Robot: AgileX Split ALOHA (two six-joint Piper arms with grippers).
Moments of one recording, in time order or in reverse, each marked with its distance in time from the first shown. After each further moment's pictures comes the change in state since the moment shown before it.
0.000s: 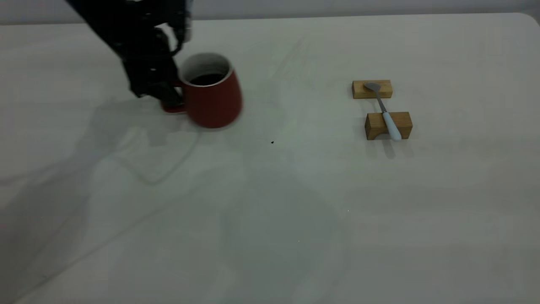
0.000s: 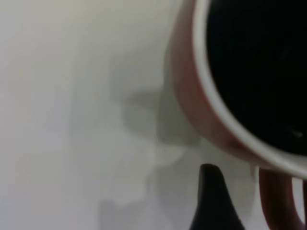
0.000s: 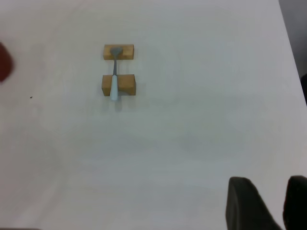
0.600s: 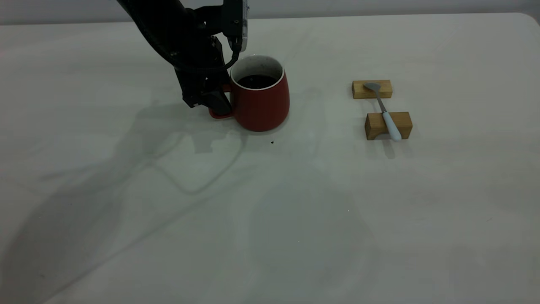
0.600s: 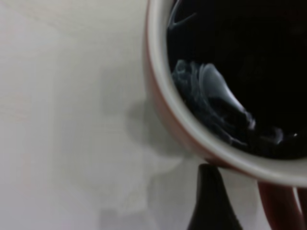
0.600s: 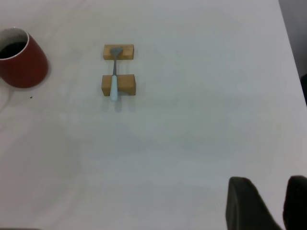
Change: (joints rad) left arm -0.132 0.031 -0.031 -0.035 -0.011 -0.034; right arm 0.000 0.000 0.000 0.000 0.000 0.000
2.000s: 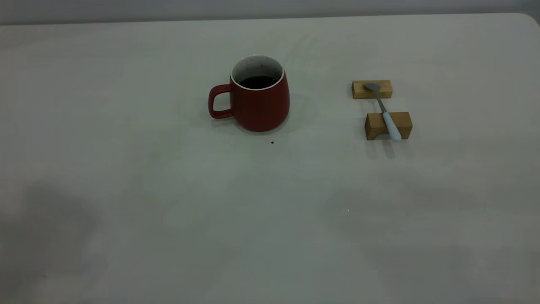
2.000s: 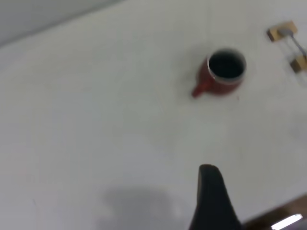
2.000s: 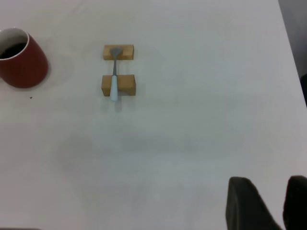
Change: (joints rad) left arm -0.004 -1.395 0.256 0.485 0.674 -1.539; right arm 0.000 0.000 0.000 0.000 0.000 0.000
